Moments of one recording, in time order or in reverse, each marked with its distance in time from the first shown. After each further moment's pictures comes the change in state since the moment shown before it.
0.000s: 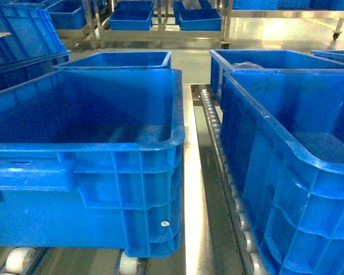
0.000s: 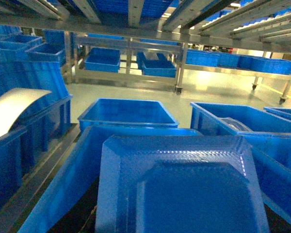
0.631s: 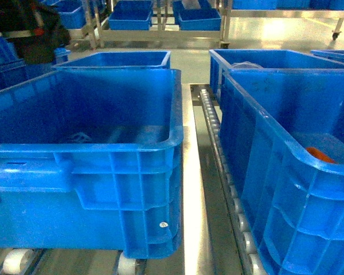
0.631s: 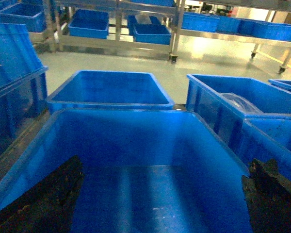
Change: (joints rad) left arm -0.032 0.546 0.295 0.117 0.003 -0.013; right arm -0.081 0.702 0.247 0.353 -0.011 0.071
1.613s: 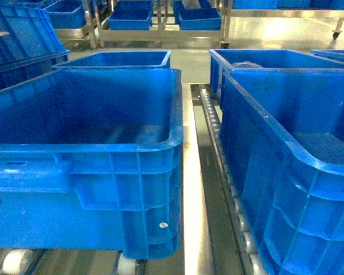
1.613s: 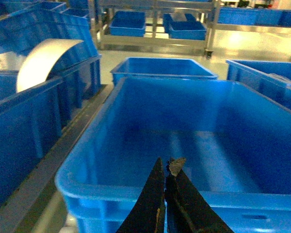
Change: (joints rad) left arm 0.196 -0.519 -0.448 -0.079 0.056 0.066; right arm 0.019 -0.428 -0.337 -0.151 -0.070 -0.045
